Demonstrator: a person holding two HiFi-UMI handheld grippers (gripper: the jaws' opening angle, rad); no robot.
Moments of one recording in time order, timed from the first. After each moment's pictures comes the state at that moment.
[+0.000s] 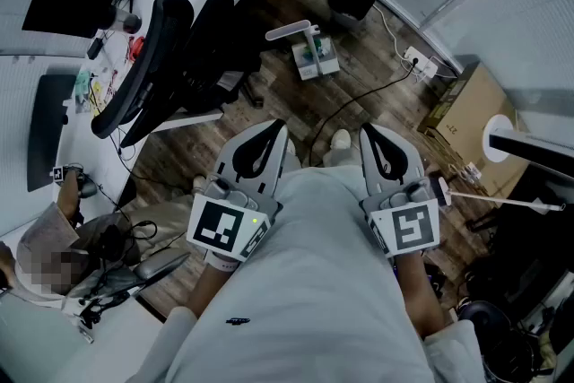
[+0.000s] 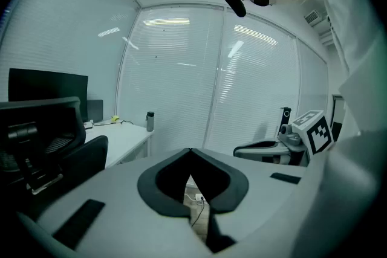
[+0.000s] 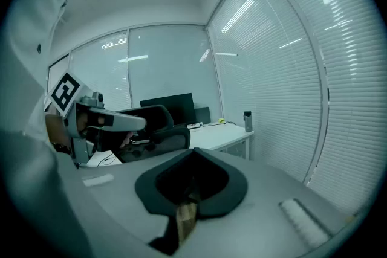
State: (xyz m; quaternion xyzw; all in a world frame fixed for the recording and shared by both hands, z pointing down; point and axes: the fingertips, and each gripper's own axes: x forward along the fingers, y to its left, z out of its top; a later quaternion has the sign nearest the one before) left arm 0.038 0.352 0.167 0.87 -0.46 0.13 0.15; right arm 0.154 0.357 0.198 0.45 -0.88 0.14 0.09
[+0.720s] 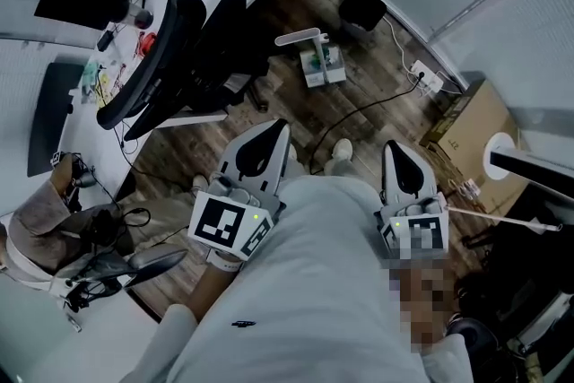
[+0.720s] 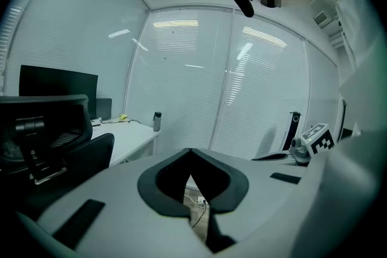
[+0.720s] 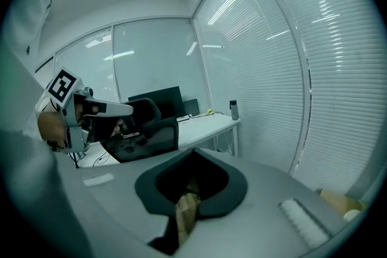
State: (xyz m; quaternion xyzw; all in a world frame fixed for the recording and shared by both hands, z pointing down) left arm 0.035 0.348 0.167 0.85 -0.48 0.12 0.18; right arm 0.200 0.372 0.227 0.49 -0.84 0.19 0.10
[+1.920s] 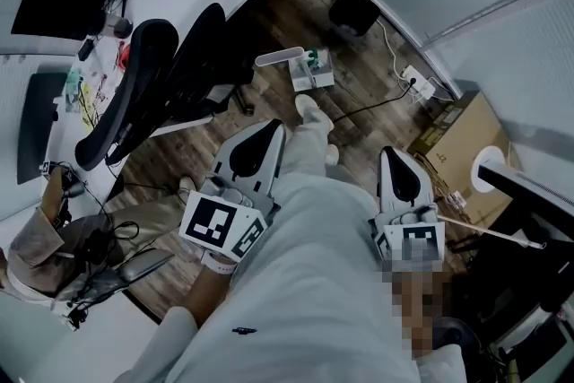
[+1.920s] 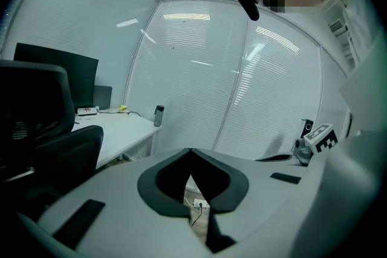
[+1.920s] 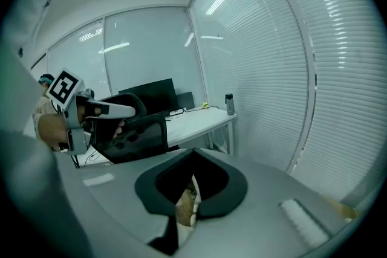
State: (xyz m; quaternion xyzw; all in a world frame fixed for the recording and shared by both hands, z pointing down) left arm 0.053 0.265 0.201 0.83 -0.49 0.11 0.22; right arm 0.221 0.294 0.246 0.49 -0.84 0.21 0.13
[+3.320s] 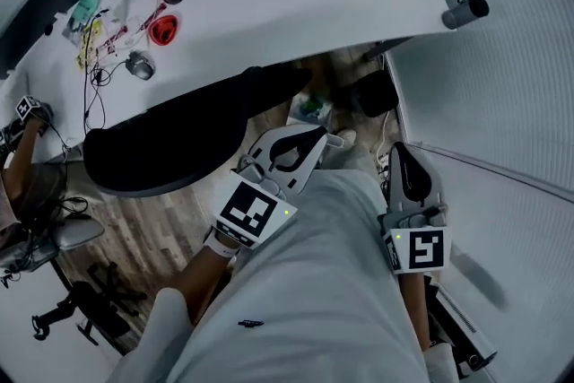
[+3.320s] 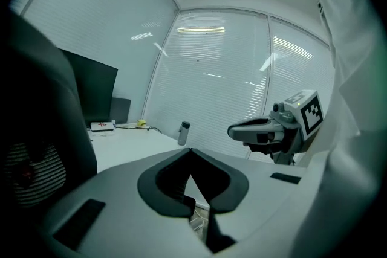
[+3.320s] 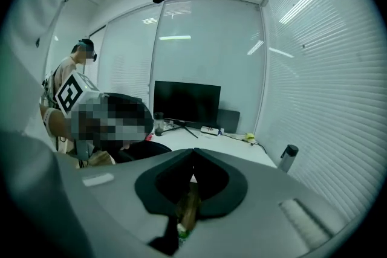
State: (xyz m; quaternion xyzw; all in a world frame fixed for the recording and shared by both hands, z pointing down) left arm -0.056 0.103 0.208 0.81 -0.56 0.06 0.20; right arm 0.043 0.060 0.184 0.28 -0.94 0.01 0.19
